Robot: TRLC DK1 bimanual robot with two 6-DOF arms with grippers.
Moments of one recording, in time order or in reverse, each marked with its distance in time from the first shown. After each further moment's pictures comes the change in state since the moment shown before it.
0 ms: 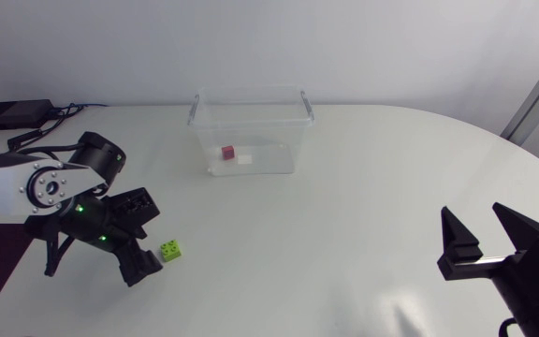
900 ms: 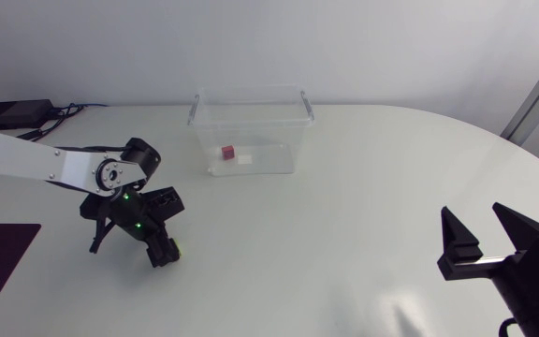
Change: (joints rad) left arm -0.007 0.348 0.157 0.080 0.006 0.003; right arm 0.000 0.000 0.000 0.000 0.000 0.000
